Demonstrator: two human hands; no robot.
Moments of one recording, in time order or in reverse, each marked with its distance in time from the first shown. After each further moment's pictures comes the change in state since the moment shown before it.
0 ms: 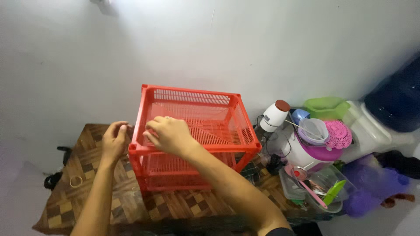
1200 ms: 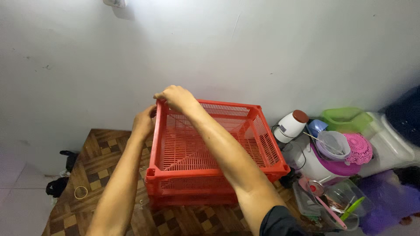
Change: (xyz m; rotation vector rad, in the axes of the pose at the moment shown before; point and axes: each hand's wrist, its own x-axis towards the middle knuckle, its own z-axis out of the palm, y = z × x) left_hand 0.122 -0.007 0.061 0.322 -0.194 -0.017; right_hand 0.181 0.124 0.058 -0.010 -0.048 -0.015
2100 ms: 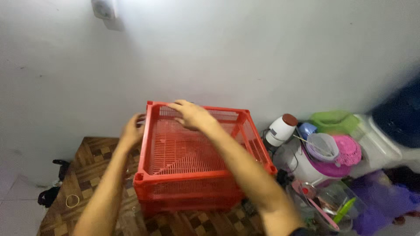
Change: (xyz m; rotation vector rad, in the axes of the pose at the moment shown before) left_hand -0.007 -0.021 -0.002 0.031 -0.072 -0.124; right_hand -0.095 0.011 -0.045 0.128 -0.033 0.036
